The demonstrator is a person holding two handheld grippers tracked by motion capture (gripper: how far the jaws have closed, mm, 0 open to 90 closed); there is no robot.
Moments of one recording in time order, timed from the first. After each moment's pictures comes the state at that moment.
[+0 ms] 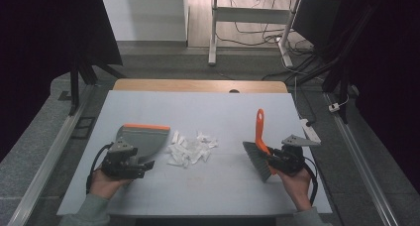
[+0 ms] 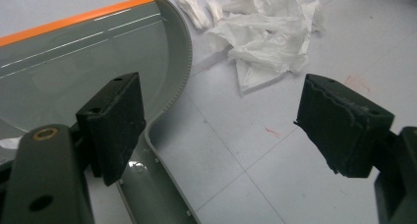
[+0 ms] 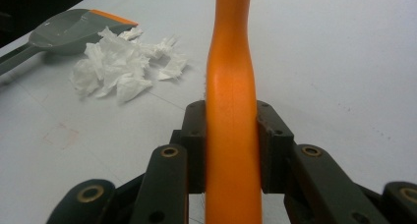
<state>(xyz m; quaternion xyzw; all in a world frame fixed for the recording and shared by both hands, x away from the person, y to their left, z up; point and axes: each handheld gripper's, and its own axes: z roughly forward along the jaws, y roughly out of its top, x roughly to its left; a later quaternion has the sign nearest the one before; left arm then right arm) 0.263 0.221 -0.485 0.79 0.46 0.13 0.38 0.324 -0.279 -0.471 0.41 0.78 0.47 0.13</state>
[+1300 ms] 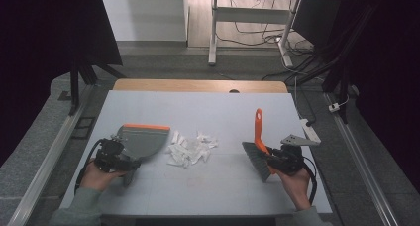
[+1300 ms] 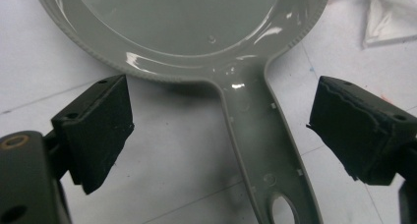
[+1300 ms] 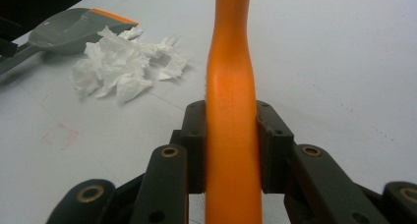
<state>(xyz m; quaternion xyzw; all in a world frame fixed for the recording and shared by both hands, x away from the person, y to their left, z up) 0.289 0.244 -0.496 0.78 0.58 0.10 0.21 0.325 -0.277 -0.472 0.41 0.78 0.46 0.12</state>
